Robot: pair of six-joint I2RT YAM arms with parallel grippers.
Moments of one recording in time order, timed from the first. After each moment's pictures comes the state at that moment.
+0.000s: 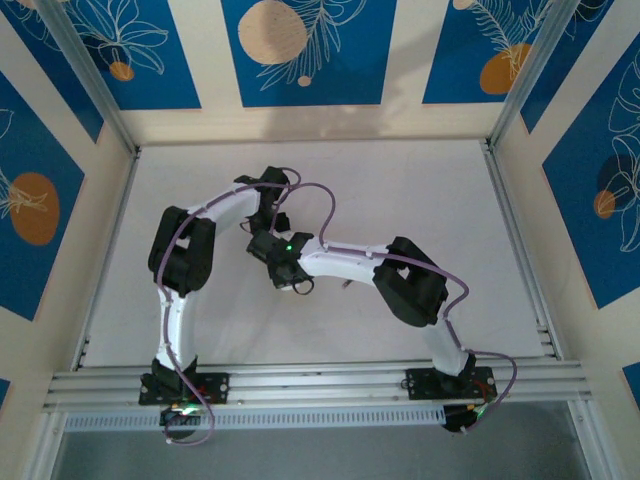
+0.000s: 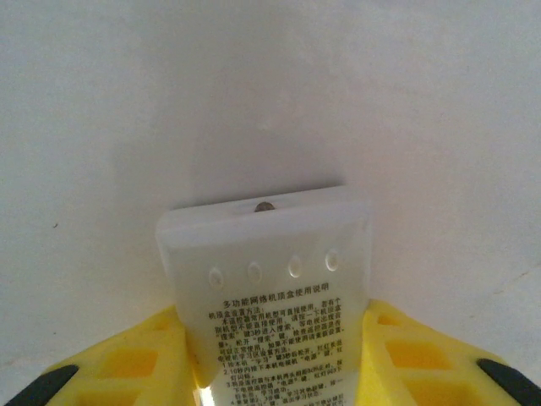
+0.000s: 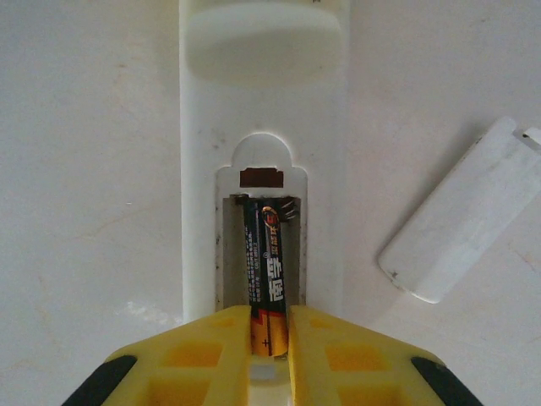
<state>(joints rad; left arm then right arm) -0.45 2.12 1.60 -0.90 0.12 -0.62 1.03 2.09 1.56 -0.76 0.26 0.73</state>
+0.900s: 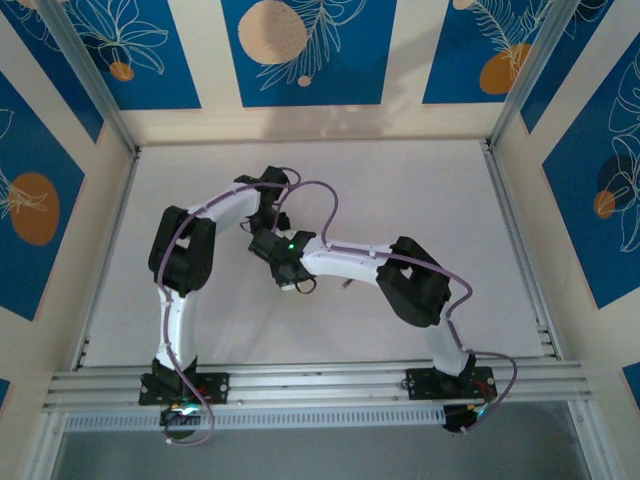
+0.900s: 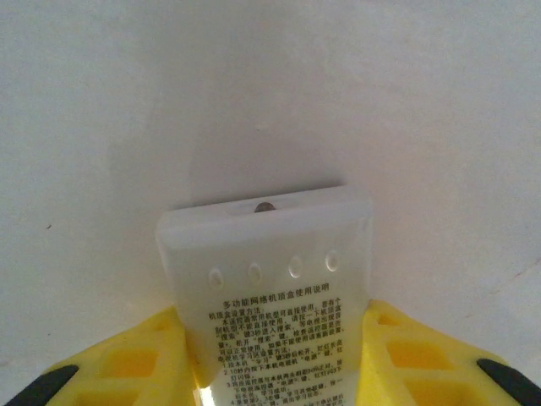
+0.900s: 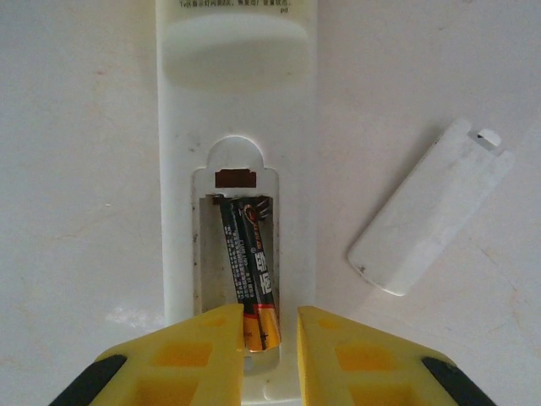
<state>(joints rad) -0.45 2.12 1.60 -0.90 0.13 -0.62 1.02 2.07 1.55 -0.77 0.28 0.73</state>
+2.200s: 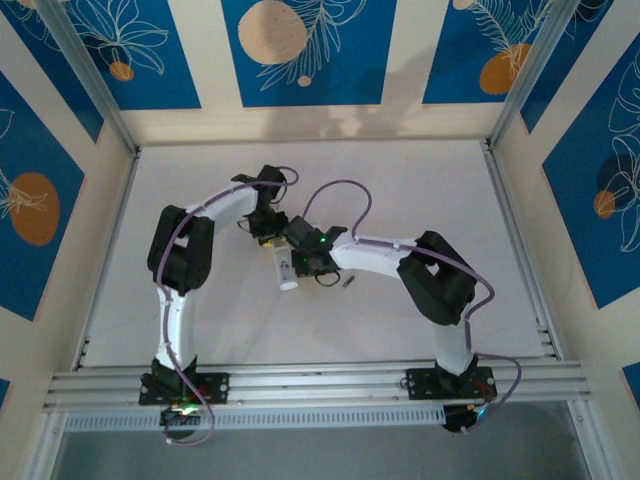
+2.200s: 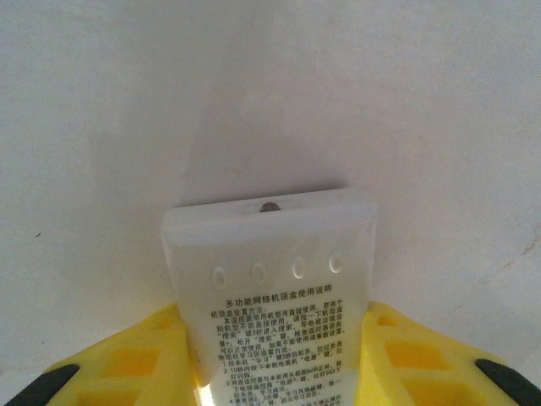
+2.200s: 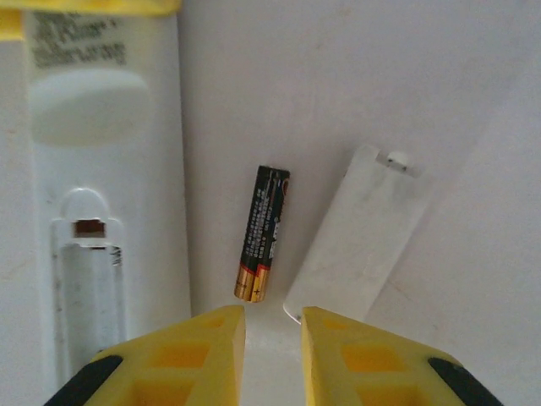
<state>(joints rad) -0.42 2.13 1.61 -0.90 0.18 -0.60 0.89 1.95 1.31 -0.54 0.13 0.72</state>
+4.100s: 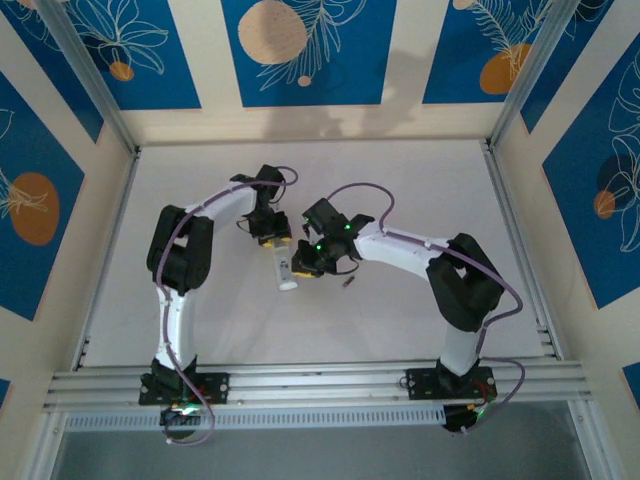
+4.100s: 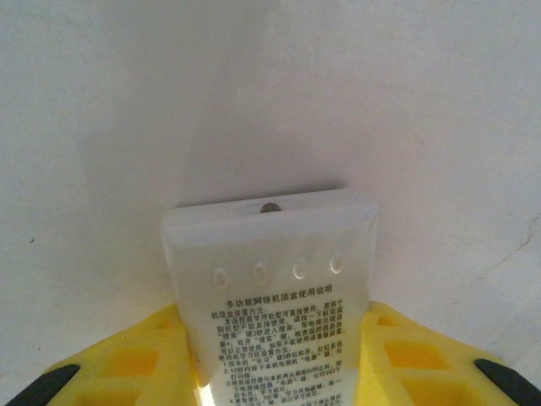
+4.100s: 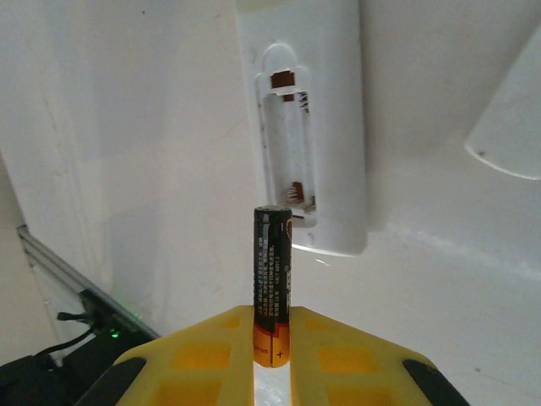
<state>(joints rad) -0.42 2.13 1.60 -0.89 0.20 -0.58 0.77 1.81 1.25 -0.51 -0.44 0.87</state>
